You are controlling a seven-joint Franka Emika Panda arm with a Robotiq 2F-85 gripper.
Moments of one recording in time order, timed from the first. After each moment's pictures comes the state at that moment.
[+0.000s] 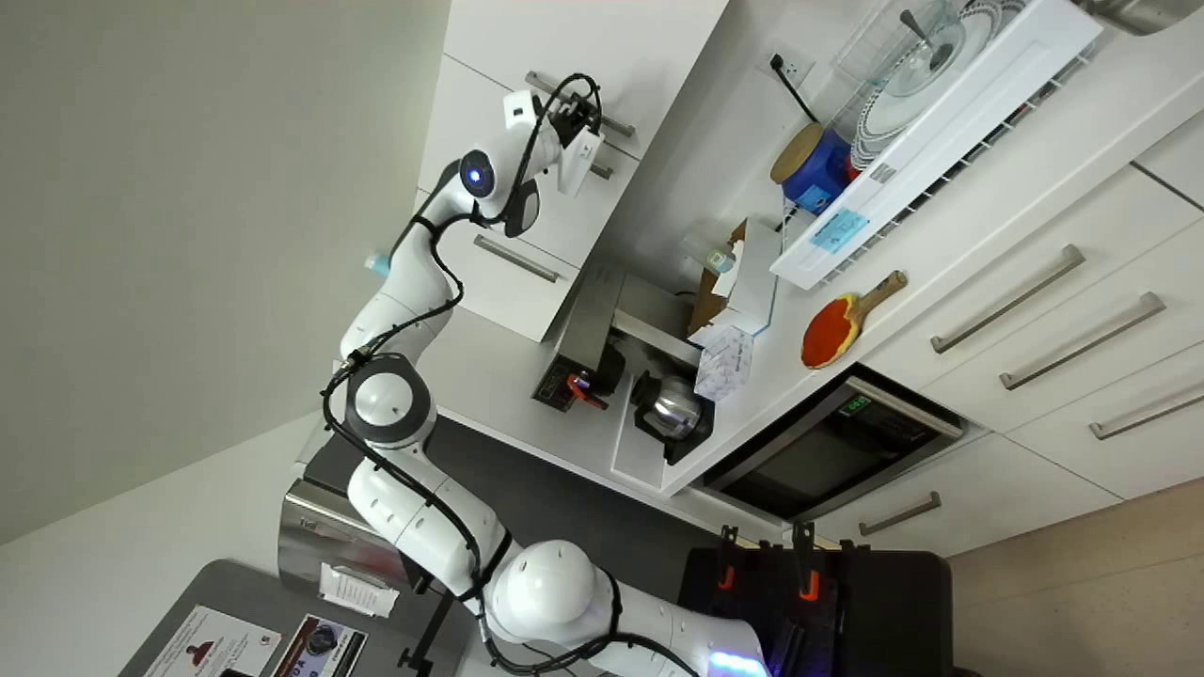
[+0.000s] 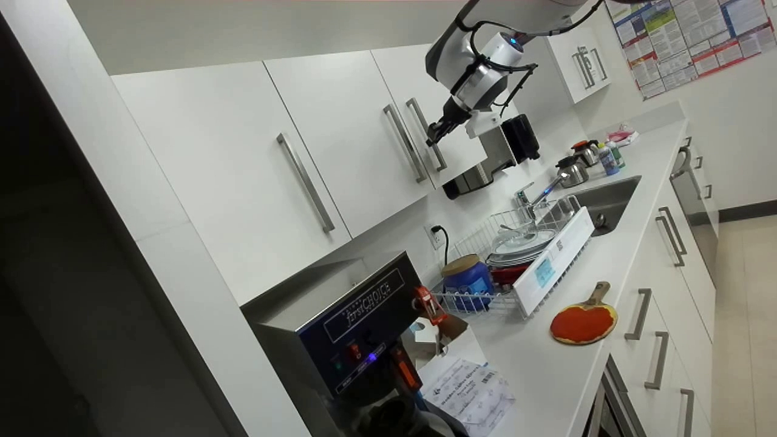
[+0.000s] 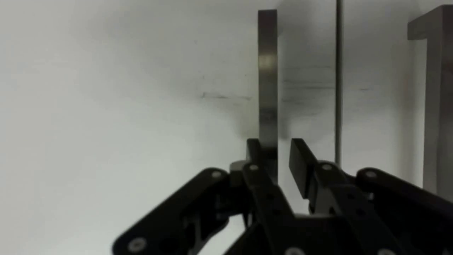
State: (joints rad) arm 0.21 0.24 -0.36 -1.53 1.29 2.81 -1.31
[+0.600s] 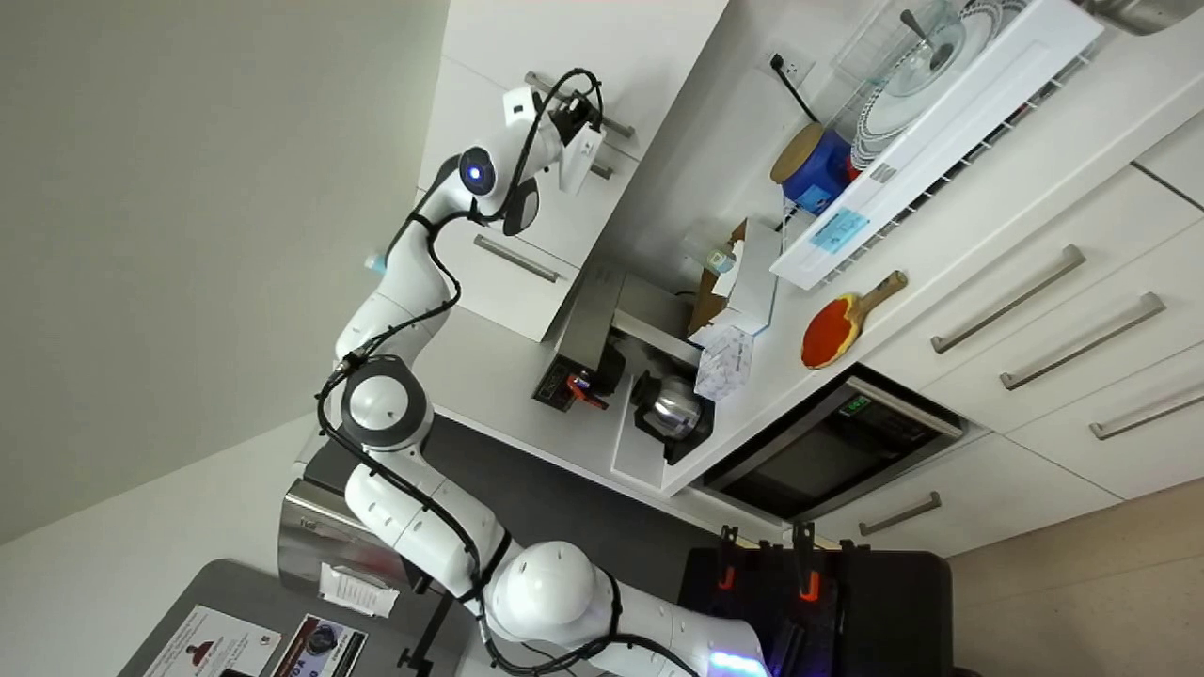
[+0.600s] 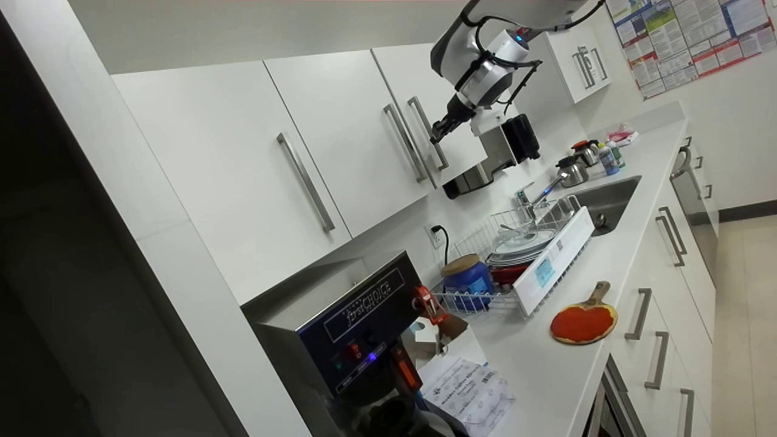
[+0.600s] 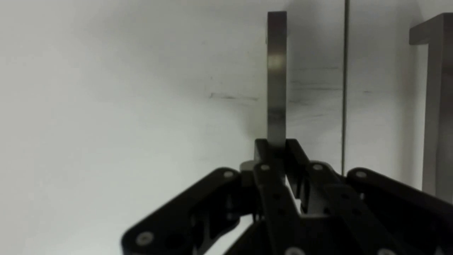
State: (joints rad) arm 0.20 0.22 -0.36 -1.55 1.31 2.78 -1.35
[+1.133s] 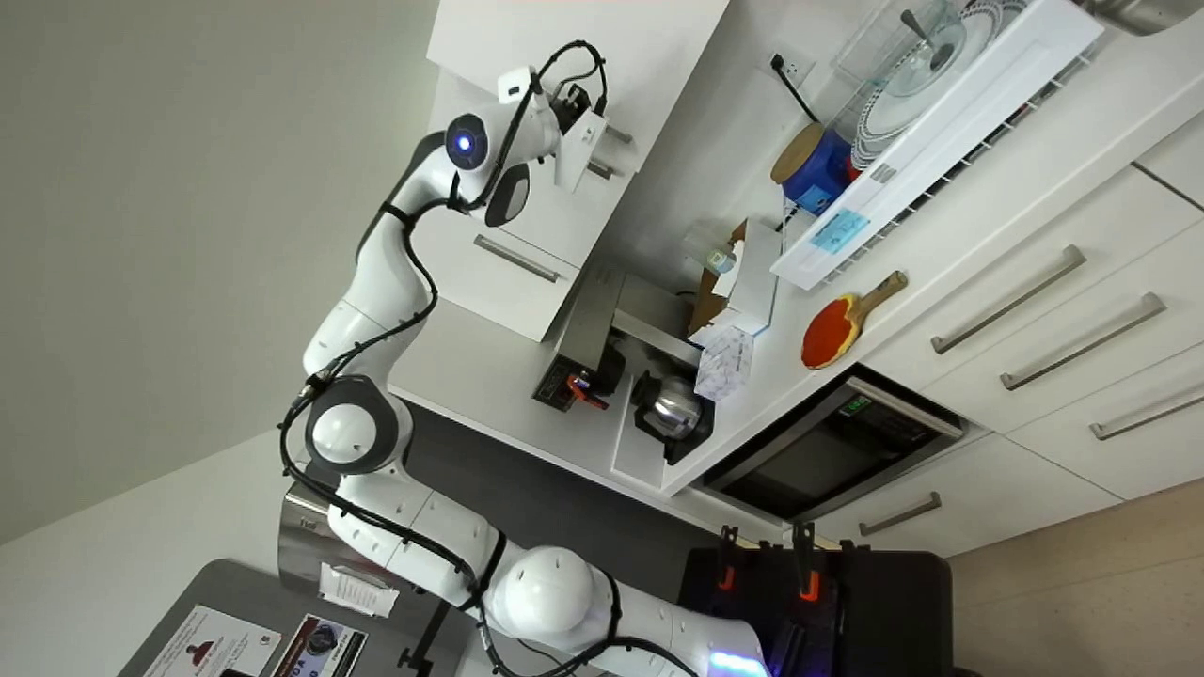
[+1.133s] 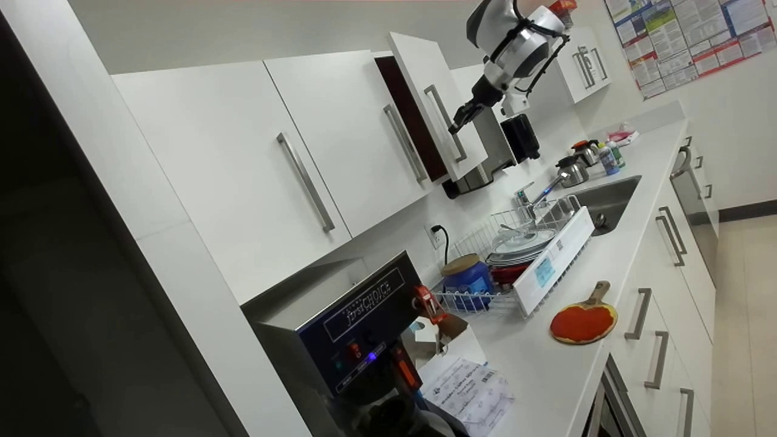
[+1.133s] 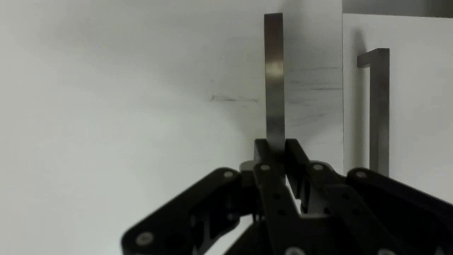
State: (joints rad) arm 0.11 0.10 -0.41 -1.66 1.31 2.48 -1.46
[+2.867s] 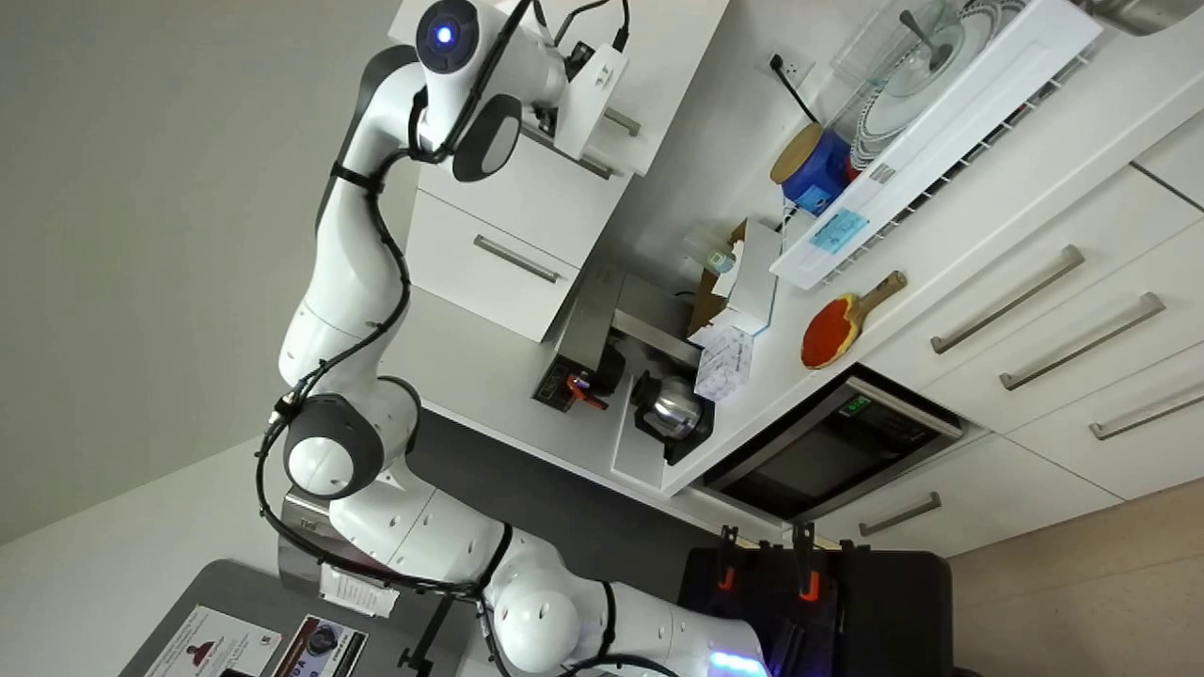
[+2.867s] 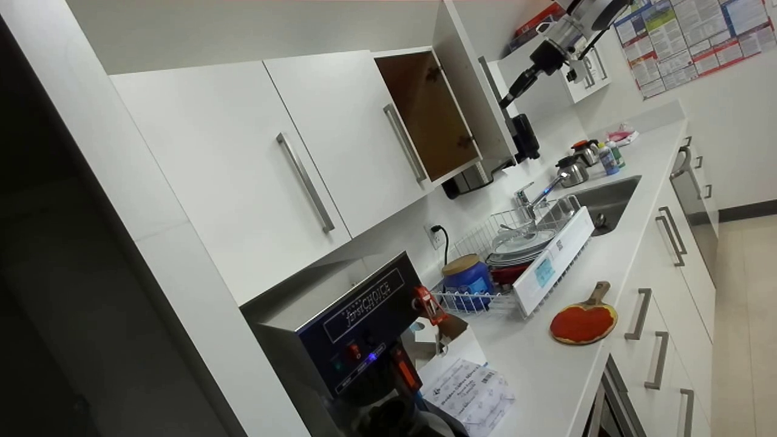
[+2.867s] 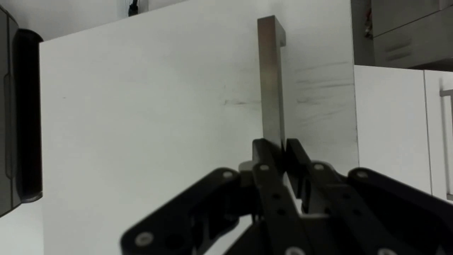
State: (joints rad) arm -0.34 0.12 -0.35 -1.57 1.27 1.87 -1.57
